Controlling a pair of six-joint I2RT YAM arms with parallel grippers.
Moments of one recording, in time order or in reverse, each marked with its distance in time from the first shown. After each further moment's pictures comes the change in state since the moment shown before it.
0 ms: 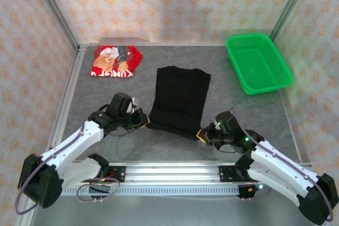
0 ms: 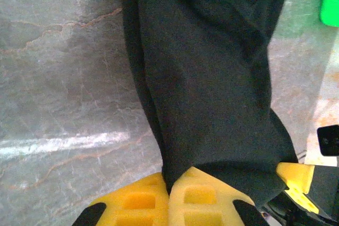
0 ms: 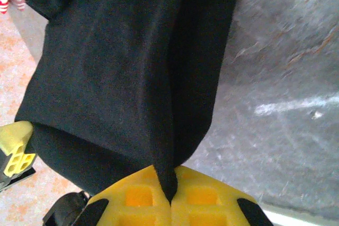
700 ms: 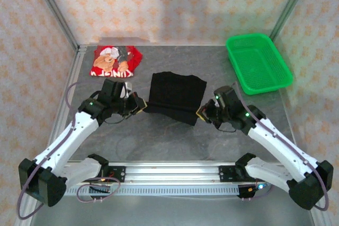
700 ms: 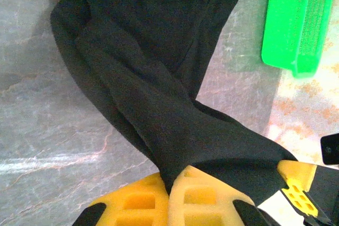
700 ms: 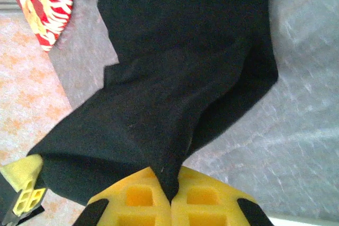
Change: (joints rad) left arm 0.103 0.074 0.289 -0.145 0.029 -0.023; right arm -0.119 0.299 0.476 -0.207 0.068 -0.134
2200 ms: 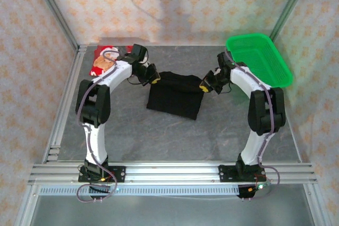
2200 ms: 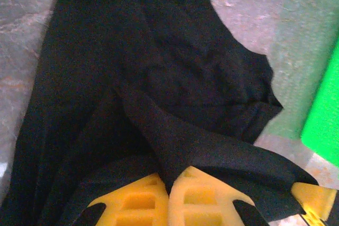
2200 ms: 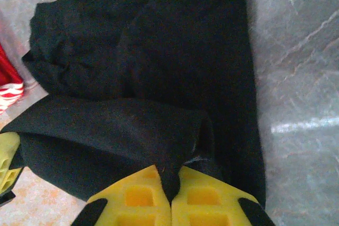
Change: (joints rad) left arm 0.101 0.989 0.716 0.018 0.040 0.126; right arm -0.398 0.869 0.499 -0.015 -0.262 -0.420
